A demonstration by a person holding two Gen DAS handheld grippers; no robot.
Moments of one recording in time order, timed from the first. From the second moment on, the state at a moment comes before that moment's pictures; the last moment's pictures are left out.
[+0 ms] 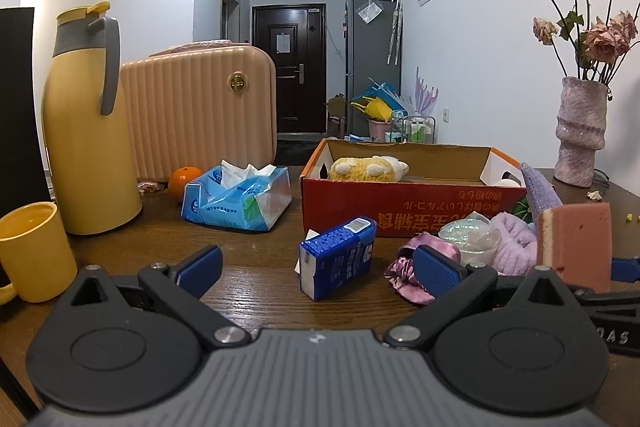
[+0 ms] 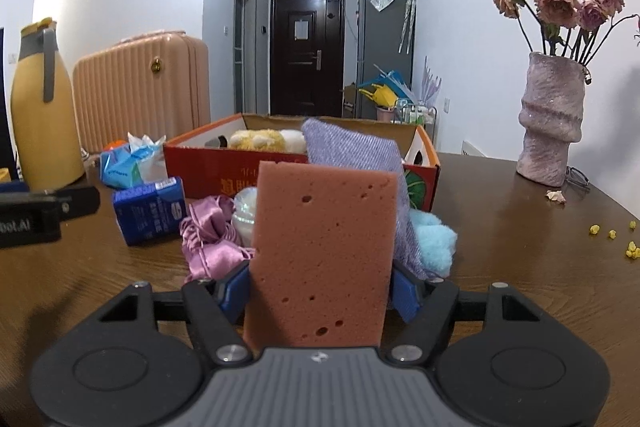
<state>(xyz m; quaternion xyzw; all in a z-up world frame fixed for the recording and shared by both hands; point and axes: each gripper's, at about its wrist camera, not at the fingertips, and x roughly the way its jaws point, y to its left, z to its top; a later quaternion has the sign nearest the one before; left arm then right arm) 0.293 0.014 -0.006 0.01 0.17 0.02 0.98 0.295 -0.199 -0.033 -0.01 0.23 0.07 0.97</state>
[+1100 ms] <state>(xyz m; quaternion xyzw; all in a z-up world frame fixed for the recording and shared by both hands) 0.319 -0.046 -0.018 0.00 0.21 0.00 0.98 0.301 -0.312 -0.018 0.01 0.12 0.00 0.99</state>
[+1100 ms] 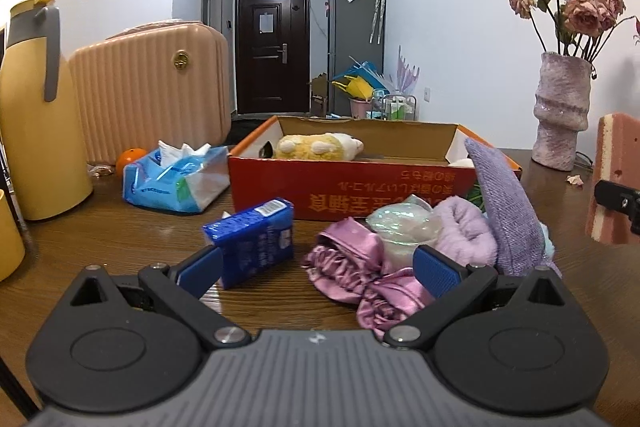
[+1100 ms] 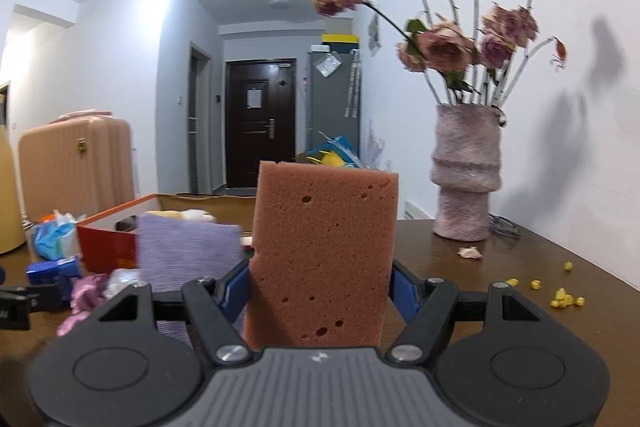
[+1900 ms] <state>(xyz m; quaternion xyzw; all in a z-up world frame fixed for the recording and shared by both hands) 0.375 -0.087 -0.038 -0.02 0.30 0.05 0.95 0.312 -0.335 -0.023 0.02 0.15 -0.02 0.99</state>
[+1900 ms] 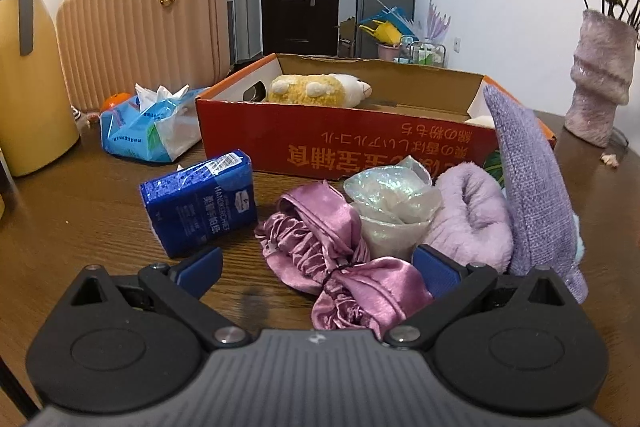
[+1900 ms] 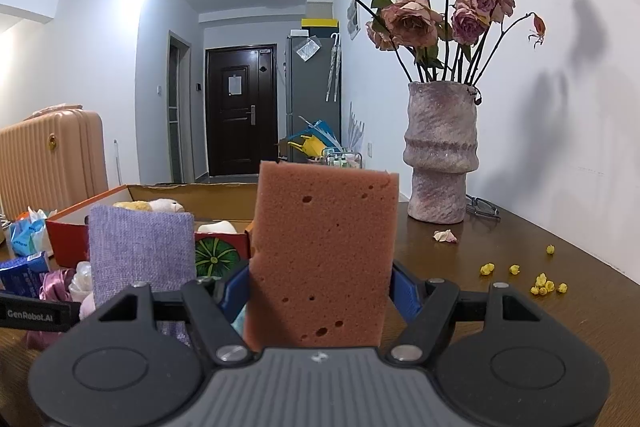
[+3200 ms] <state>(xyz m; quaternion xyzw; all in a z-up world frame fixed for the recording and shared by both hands) 0.357 -0.071 -0.033 -0.06 0.31 -0.04 0.95 0.311 -0.335 -0.024 0.02 0.15 -0.02 0.99</state>
